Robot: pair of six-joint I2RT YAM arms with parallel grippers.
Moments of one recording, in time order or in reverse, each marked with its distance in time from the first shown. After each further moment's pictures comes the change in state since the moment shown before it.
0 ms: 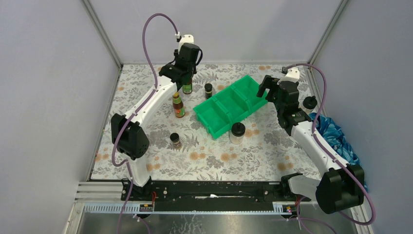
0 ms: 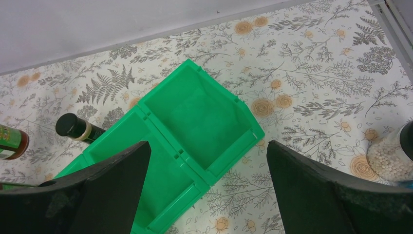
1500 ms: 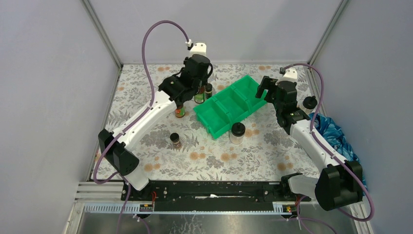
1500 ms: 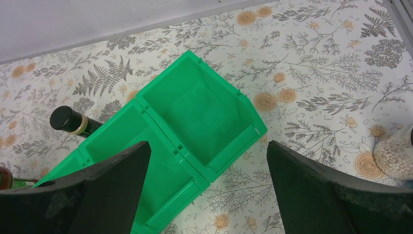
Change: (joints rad) left arm -0.208 -0.203 -0.094 -0.055 -0.026 -0.023; right arm 0.000 0.031 -0.001 0.000 -0.016 0.000
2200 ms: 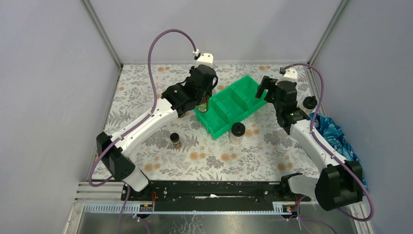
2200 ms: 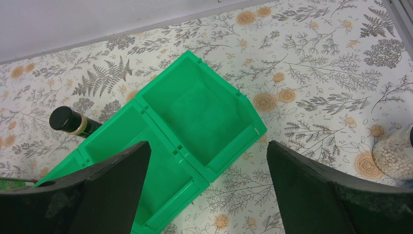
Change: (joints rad) left arm -0.094 -0.054 -0.098 0.002 -0.005 -0.003; right arm 0.000 0.000 0.000 0.000 0.003 0.000
